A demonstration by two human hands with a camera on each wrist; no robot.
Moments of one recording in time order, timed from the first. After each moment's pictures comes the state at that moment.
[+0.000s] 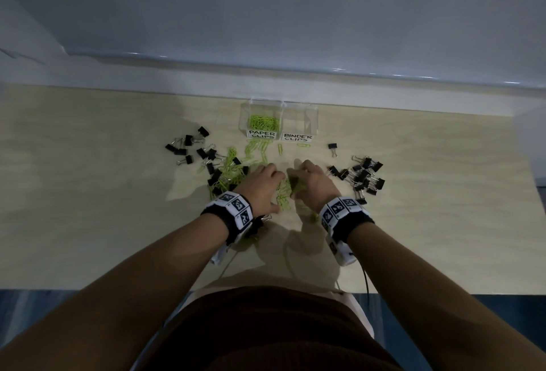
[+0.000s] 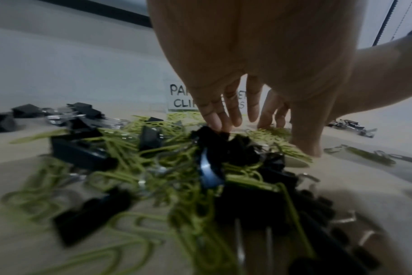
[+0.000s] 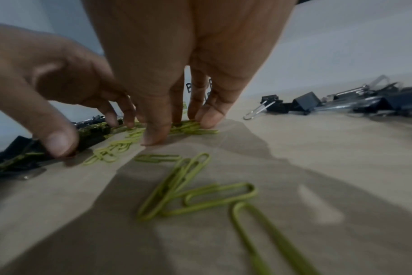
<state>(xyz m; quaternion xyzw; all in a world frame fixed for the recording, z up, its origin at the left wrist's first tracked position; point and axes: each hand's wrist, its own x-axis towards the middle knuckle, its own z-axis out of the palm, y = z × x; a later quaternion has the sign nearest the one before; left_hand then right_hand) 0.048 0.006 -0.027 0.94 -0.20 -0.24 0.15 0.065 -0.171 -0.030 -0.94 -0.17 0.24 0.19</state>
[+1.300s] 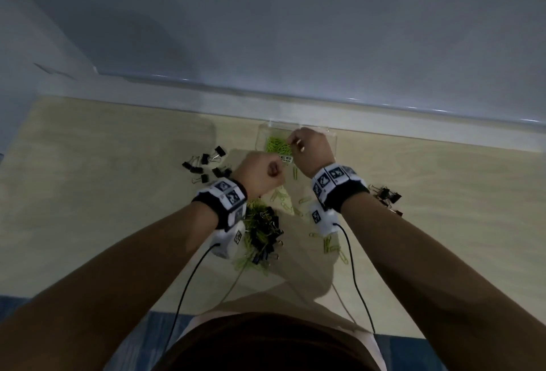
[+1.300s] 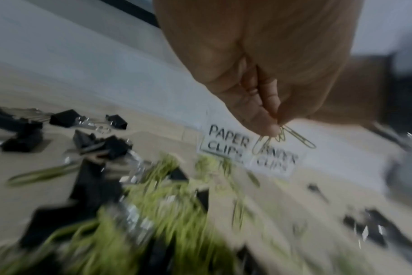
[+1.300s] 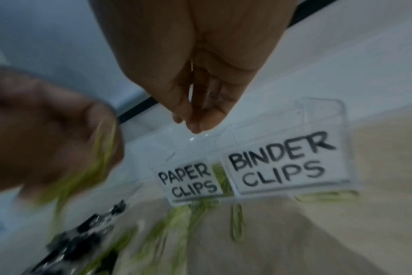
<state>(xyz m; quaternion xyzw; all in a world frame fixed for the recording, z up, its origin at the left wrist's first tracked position) 0.105 0.044 0.014 0.89 -0.03 -0.14 0.42 0.171 -0.105 0.003 -0.92 -0.13 0.07 0.35</state>
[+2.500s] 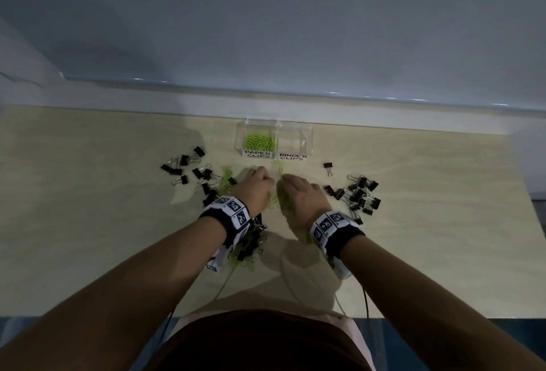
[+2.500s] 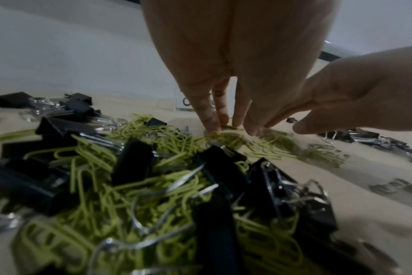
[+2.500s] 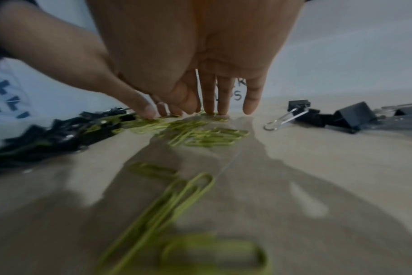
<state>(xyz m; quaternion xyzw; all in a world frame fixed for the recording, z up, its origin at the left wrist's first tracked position) 0.084 0.006 -0.037 0.96 -0.13 -0.20 0.16 0.073 -0.159 -0.030 -0.95 -0.22 0.18 0.13</state>
